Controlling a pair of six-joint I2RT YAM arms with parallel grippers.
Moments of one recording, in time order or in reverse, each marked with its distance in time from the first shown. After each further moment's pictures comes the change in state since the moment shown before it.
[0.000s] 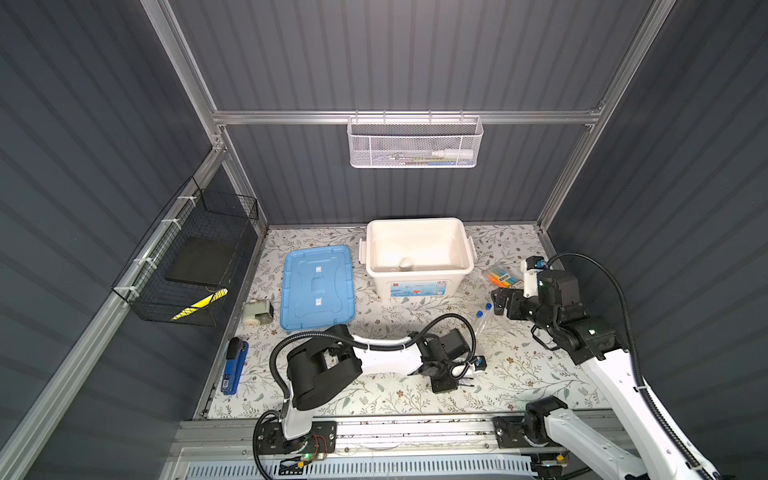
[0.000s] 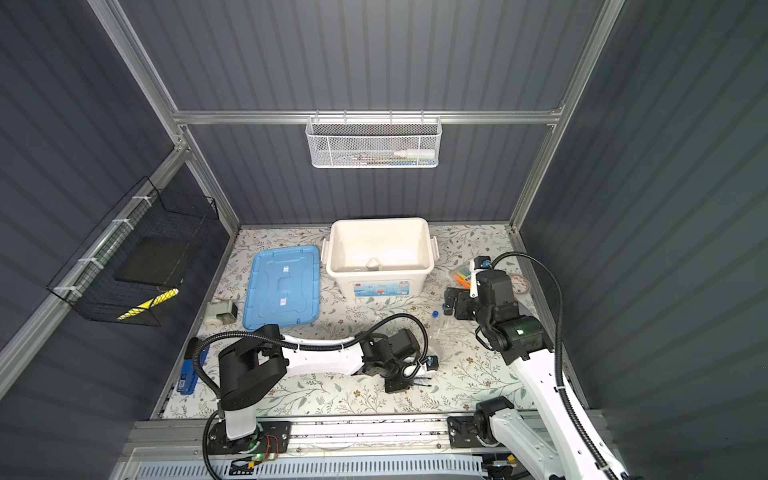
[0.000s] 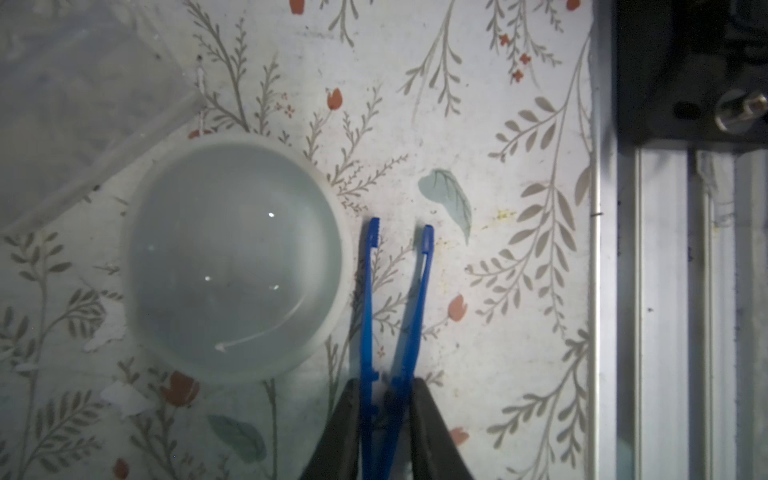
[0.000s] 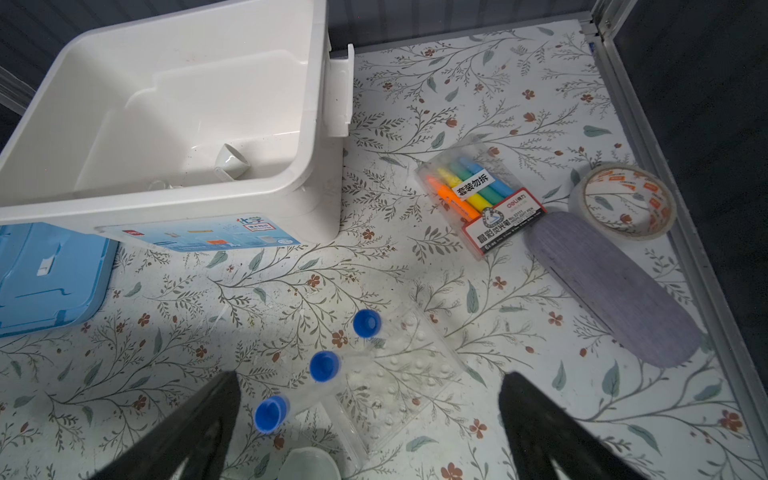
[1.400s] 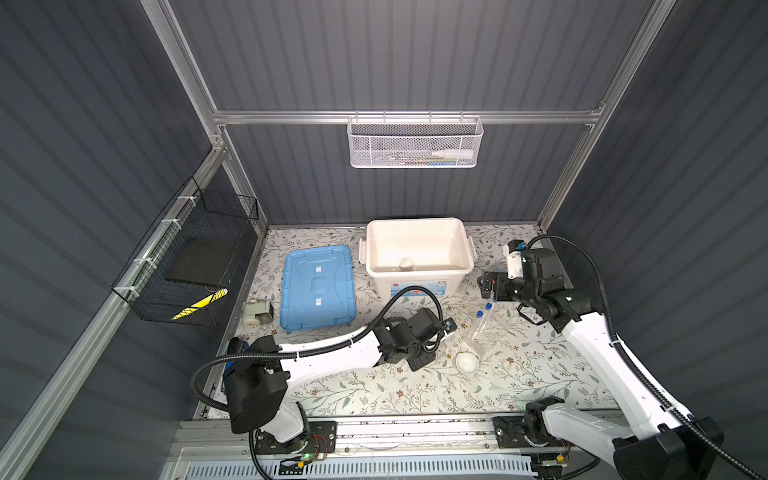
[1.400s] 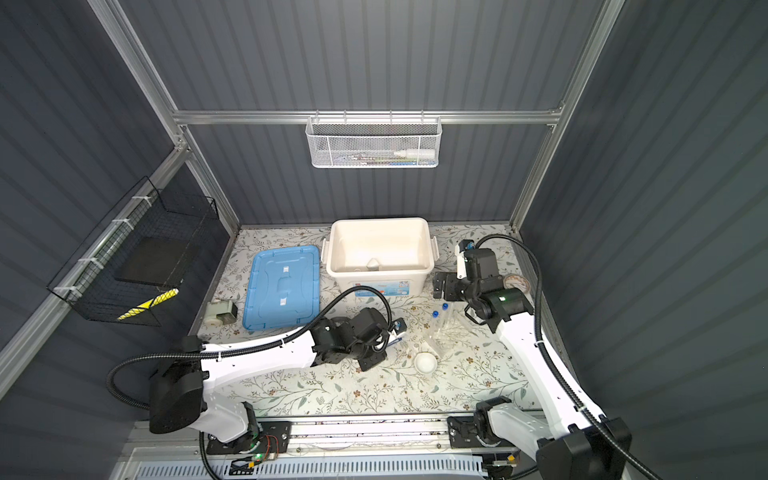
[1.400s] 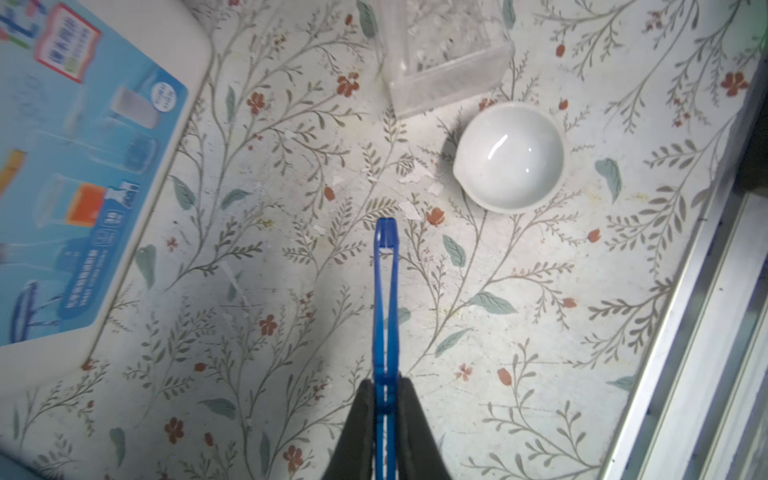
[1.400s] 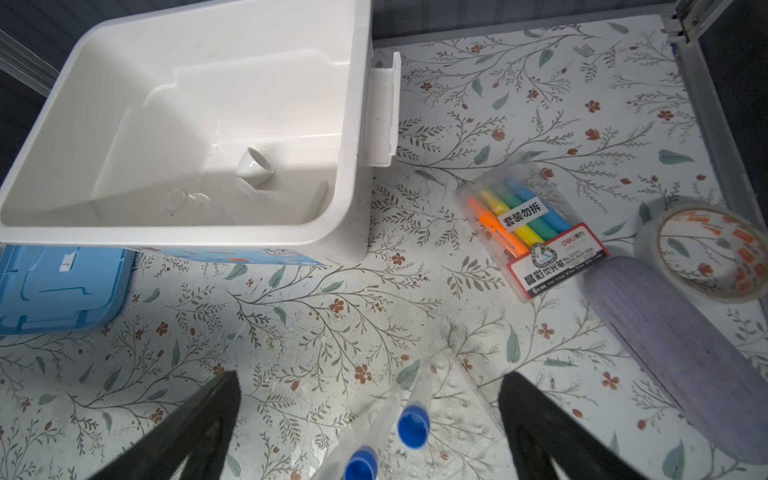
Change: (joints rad) left arm 0.132 -0.377 -0.058 -0.194 -0.289 -0.177; right arm -0.006 0.264 0.127 0.095 -0.098 -0.039
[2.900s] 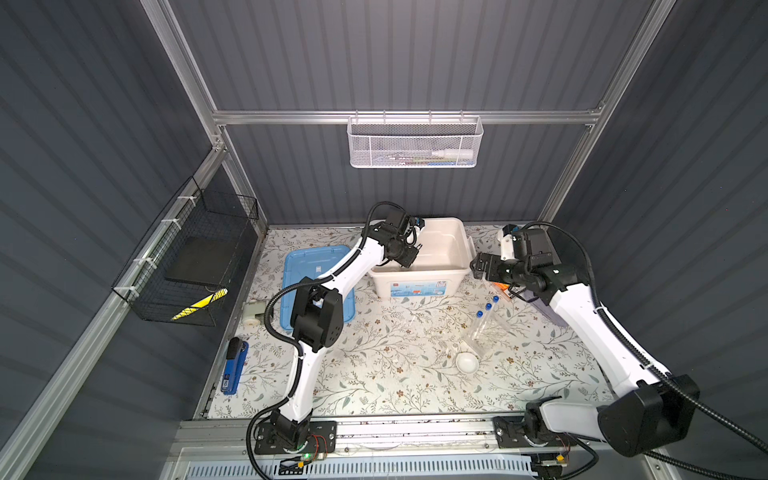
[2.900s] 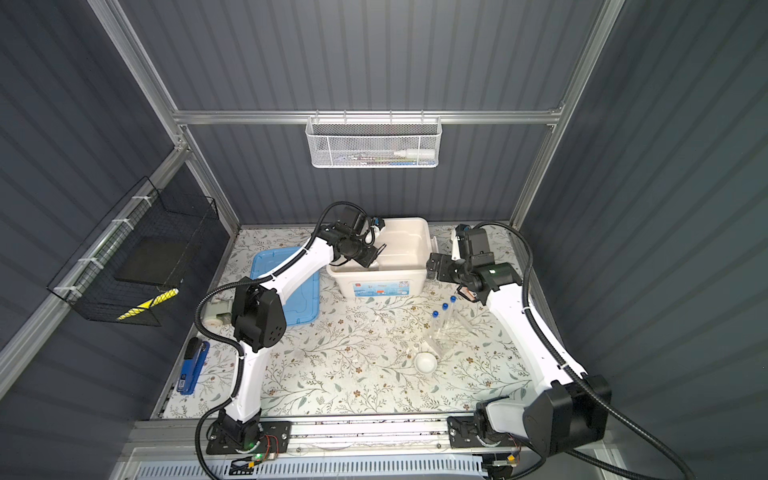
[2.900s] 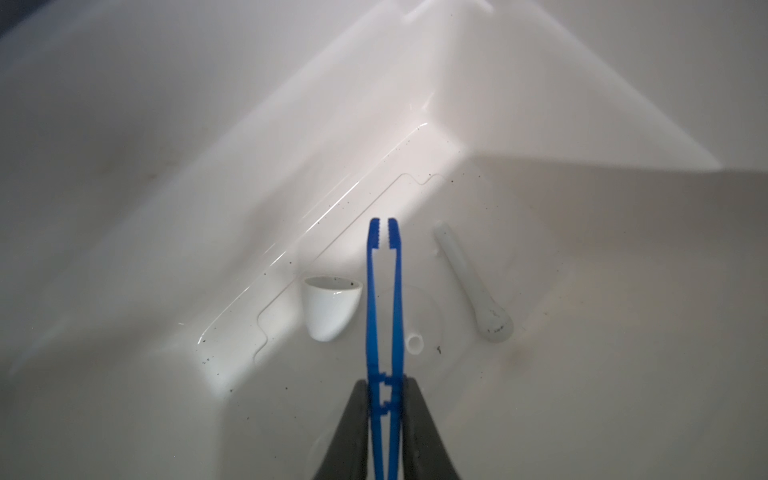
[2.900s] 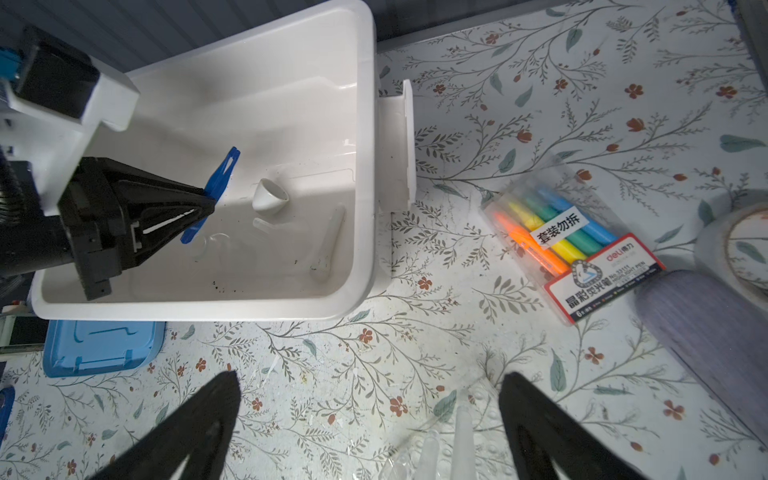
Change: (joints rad) left arm 0.536 0.699 0.968 -0.223 0.239 0.053; right arm -0.012 0.169 0.147 -0.021 -0.040 0.122
